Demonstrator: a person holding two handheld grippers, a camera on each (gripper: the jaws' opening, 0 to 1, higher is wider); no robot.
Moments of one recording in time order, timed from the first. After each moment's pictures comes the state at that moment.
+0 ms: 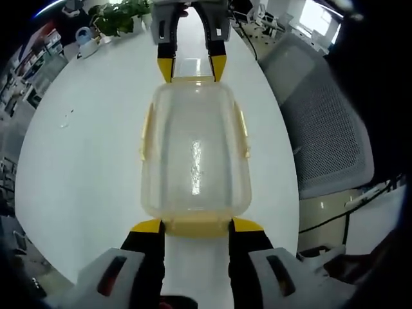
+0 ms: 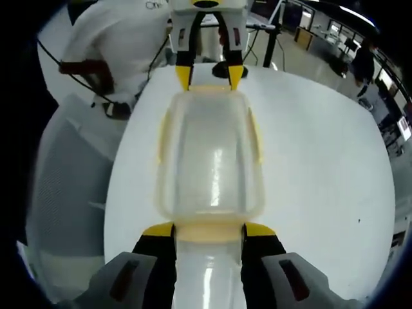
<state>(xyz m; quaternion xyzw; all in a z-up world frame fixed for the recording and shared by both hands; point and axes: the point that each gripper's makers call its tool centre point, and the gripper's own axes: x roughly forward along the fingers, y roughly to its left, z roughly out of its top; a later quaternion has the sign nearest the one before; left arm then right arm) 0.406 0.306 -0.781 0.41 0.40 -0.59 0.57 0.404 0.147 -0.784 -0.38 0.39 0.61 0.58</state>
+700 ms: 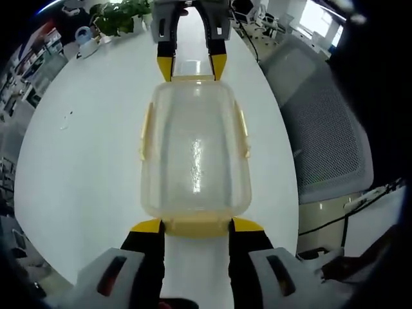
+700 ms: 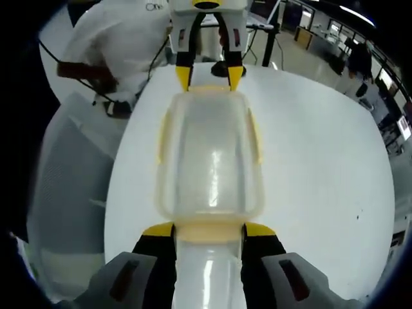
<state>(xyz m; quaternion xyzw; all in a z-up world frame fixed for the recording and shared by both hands) 0.409 0.295 -0.780 0.41 0.40 -0.59 0.57 0.407 0.136 -0.780 -0.38 0.39 0.60 0.58</state>
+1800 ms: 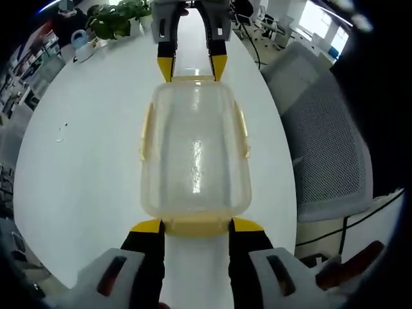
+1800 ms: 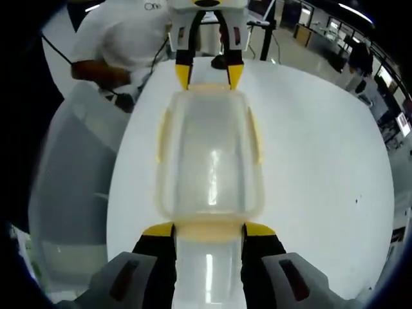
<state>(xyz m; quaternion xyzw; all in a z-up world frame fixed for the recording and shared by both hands) 0.405 0.252 -0.775 0.41 0.41 -0.59 0.56 0.403 0.093 -0.776 -0.39 0.40 0.60 0.58</state>
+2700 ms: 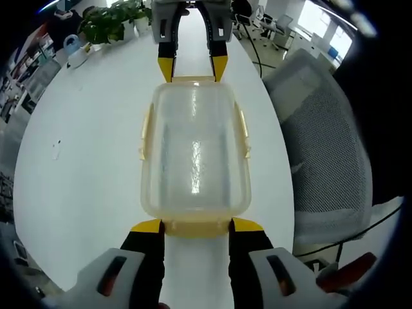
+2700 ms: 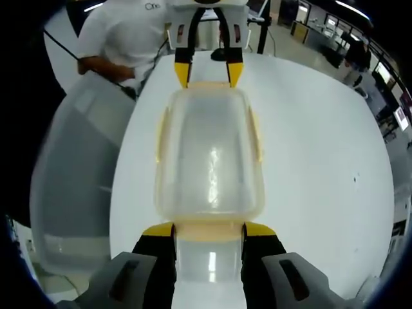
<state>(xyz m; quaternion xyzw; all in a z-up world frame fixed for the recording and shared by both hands) 0.402 0.203 -0.770 0.41 0.40 -0.60 0.56 0.397 0.044 -0.773 -0.38 0.41 0.59 0.58</state>
